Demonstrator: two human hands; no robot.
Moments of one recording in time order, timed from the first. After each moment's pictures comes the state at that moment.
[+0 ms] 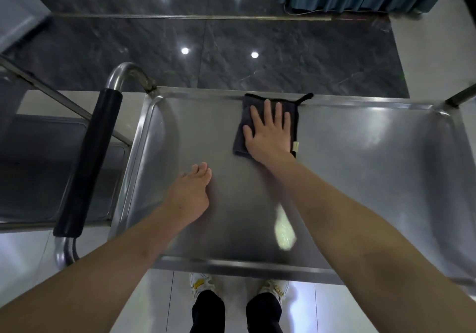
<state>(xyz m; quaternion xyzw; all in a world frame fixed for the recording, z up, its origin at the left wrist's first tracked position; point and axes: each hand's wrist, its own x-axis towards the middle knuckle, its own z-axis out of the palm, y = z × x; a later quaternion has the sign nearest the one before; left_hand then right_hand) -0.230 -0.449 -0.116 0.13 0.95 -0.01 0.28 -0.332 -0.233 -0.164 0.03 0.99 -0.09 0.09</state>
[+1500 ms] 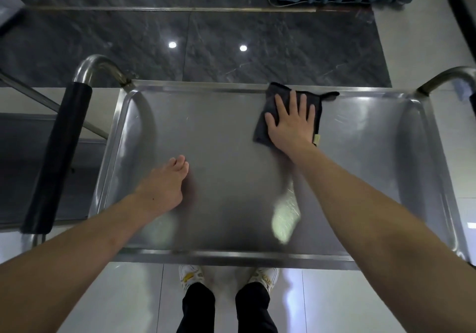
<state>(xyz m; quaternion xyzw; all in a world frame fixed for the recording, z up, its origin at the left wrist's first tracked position) -0.232 -0.444 -0.098 0.17 0.93 -0.09 0.31 -0.316 -0.122 -0.159 0.11 0.99 -0.08 0.10</state>
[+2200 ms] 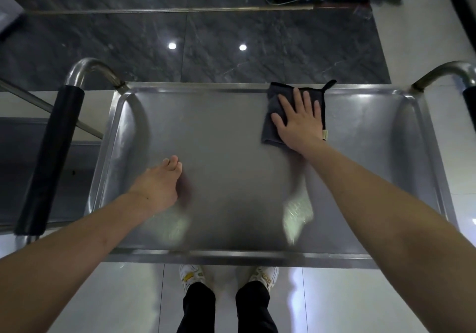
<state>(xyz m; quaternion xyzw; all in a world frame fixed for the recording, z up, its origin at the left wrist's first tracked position) -0.234 -0.428 -0.089 0.16 0.92 -0.17 0.32 -0.314 -0.073 -0.158 0.07 0.99 -0.09 0.10</state>
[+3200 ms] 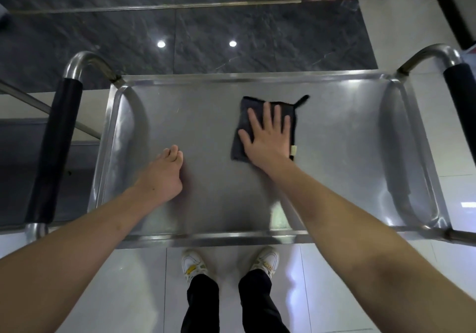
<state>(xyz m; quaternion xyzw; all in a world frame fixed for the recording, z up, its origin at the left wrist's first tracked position) -0.222 -0.436 -0.101 0.15 0.94 -0.09 0.29 -0.241 -0.167 -0.156 0.08 0.99 -0.08 0.10</state>
